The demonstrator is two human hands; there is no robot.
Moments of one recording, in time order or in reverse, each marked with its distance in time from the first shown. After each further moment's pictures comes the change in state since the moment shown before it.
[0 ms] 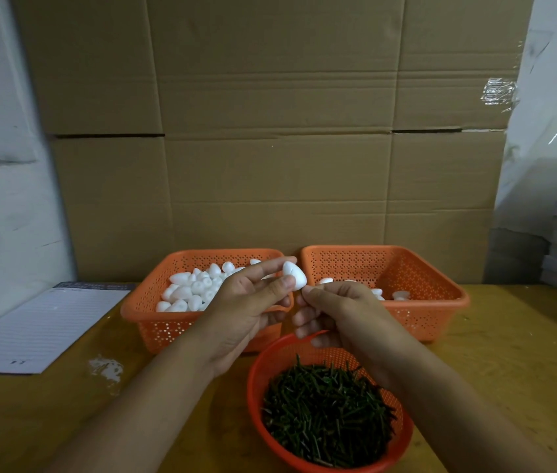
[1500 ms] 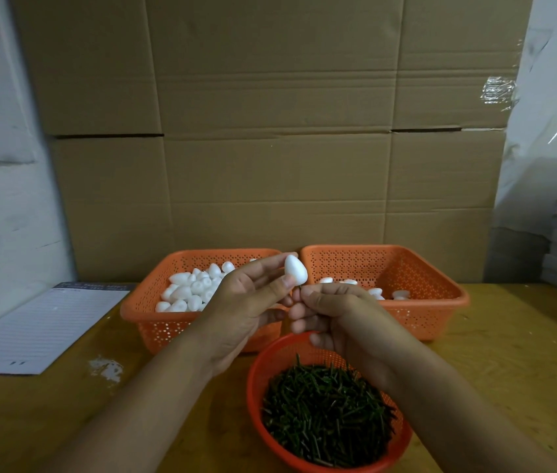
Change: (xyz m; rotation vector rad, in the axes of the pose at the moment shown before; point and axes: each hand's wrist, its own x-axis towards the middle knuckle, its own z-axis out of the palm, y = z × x) left_hand 0.002 -0.001 -0.001 0.029 -0.034 0.068; right_hand 0.002 0.002 0.000 0.200 -0.075 0.043
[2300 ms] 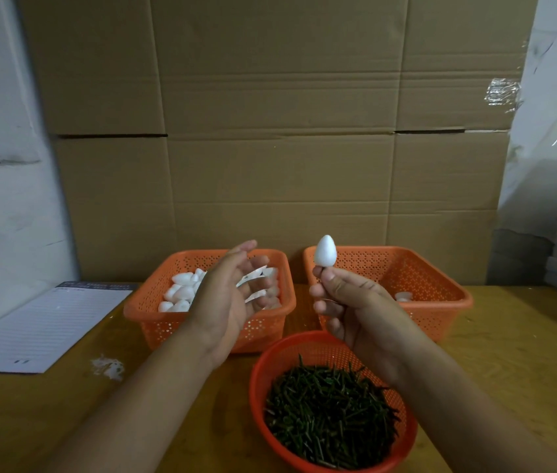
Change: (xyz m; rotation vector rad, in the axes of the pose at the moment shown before) left_hand 0.006 0.008 -0.008 -0.279 0.319 -0.042; right_hand 0.007 0.002 -0.012 0.194 0.087 -0.072
